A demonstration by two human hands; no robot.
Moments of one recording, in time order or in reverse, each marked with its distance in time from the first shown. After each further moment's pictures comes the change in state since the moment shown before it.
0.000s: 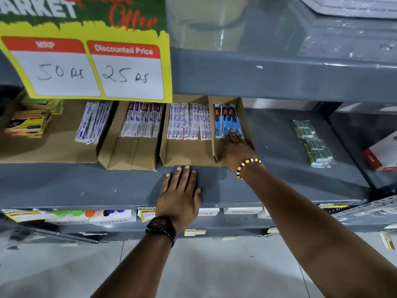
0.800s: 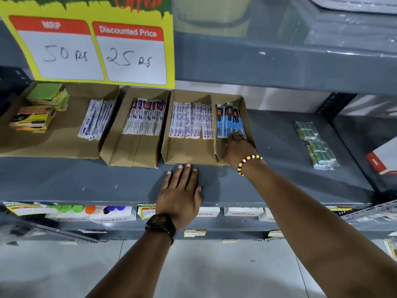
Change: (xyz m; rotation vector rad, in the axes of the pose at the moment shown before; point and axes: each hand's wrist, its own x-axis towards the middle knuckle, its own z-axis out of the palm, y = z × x) left_hand -0.001 0.001 0.002 -0.009 0.012 -0.004; right_hand 0.005 -0.003 -0.005 -0.023 -0.011 0.033
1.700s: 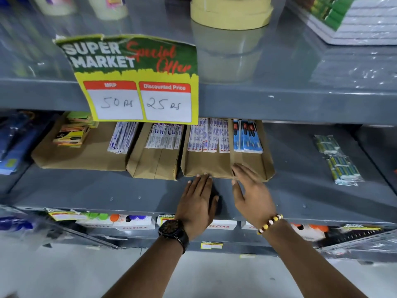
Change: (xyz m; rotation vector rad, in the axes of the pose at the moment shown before) left_hand 0.007 -0.008 -0.015 -0.195 0.047 0.060; right_hand -0.113 -0.028 0.002 0.543 0.454 -0.274
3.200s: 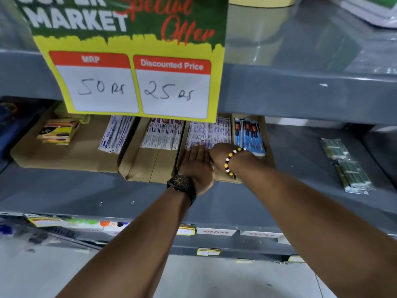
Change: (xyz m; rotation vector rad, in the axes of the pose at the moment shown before) left_hand 0.117 -0.024 -0.014 0.318 -0.335 -0.097; right_hand 0.154 -0.032 0.034 -0.626 -0.774 -0.094
